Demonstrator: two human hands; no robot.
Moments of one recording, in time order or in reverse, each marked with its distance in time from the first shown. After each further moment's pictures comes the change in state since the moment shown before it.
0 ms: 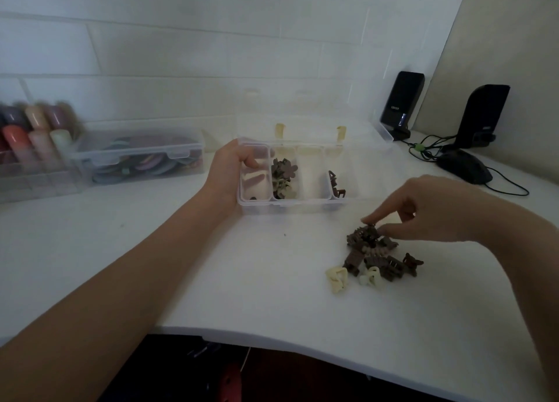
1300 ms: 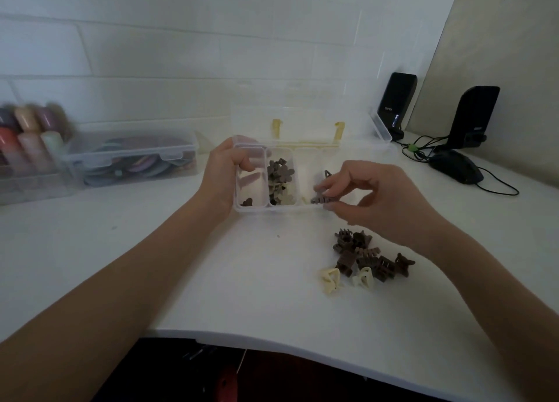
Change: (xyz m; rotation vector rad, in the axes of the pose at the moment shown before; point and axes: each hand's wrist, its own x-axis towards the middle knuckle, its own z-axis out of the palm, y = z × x) left_hand -0.001 -0.002 0.002 -0.002 -0.025 0.089; right_hand 0.015 -0.036 0.030 0.674 0.442 -0.334
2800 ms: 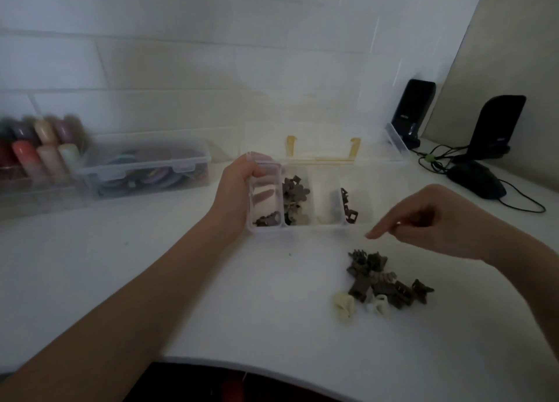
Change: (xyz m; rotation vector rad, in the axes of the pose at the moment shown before) left_hand -0.005 0.003 0.002 -0.024 -0.037 -0.079; right_hand 0.002 0.006 -0.051 -0.260 -0.329 0.170
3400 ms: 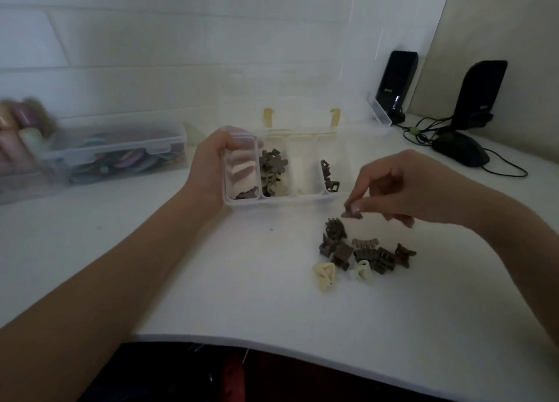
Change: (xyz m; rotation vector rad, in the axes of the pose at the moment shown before) left_hand 0.007 -0.004 -0.003 -0.035 -0.018 -0.022; right_hand -0.001 -0.003 0.011 0.082 0.029 0.026
